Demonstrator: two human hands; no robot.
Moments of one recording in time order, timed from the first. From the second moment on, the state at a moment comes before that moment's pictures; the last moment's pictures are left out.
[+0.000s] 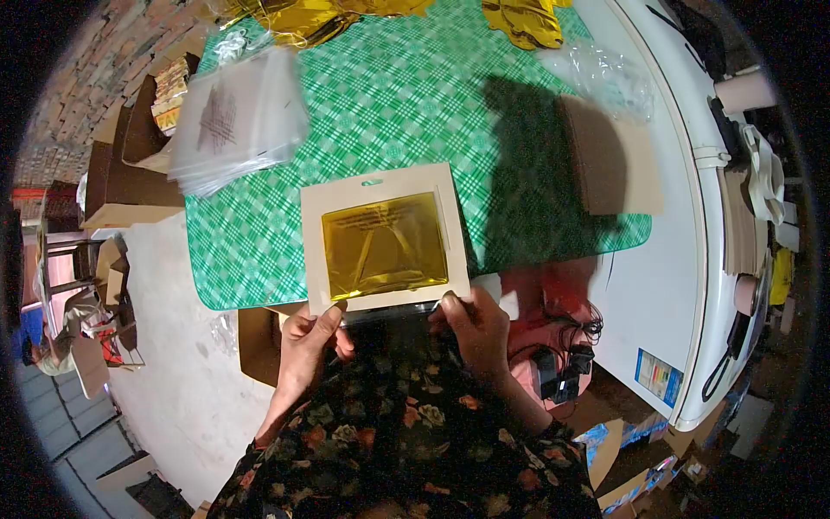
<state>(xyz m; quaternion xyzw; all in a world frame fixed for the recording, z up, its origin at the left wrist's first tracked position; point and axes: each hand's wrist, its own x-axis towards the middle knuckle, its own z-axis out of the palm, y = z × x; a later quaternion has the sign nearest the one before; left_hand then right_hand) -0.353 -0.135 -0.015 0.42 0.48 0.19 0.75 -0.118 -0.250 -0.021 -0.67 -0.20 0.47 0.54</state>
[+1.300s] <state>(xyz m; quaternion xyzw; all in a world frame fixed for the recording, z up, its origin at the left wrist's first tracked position) -0.221 0.004 -0.008 0.97 0.10 0.18 0.12 -0.097 -0.187 -0.062 -0.69 -0.67 -0.10 0.24</state>
